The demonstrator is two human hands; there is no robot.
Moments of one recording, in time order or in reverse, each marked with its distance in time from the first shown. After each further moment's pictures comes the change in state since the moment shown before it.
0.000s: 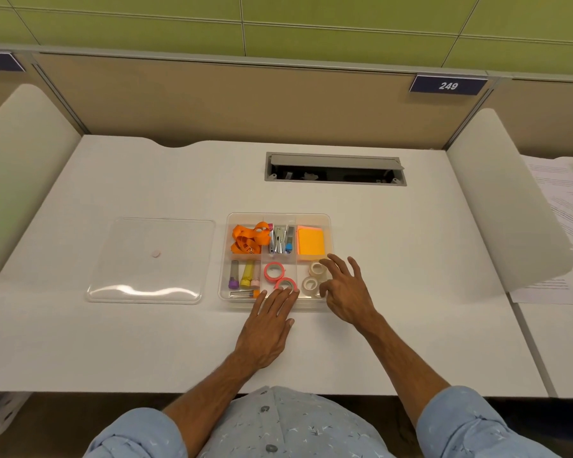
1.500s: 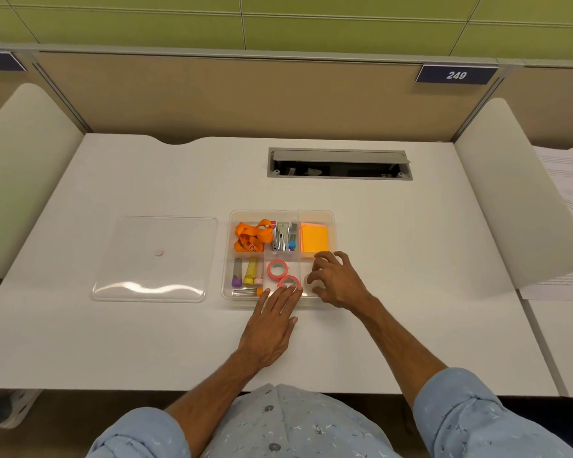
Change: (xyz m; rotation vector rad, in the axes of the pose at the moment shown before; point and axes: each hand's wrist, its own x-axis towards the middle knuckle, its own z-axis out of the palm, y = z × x) left_hand 0.001 -0.001 -0.001 0.038 -0.060 0.005; right_hand 0.035 -0.006 -0.001 0.082 -0.201 -0.069
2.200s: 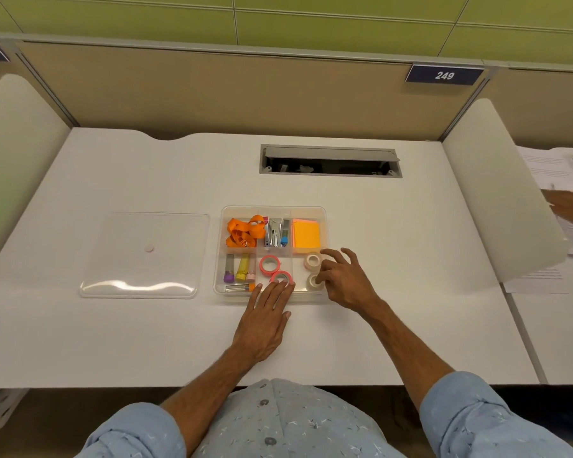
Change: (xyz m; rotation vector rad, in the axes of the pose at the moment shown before) left_hand -0.001 0.004 -0.002 -0.047 0.044 -0.020; right_hand -0.034 0.020 -0.003 -0.006 0.147 -0.010
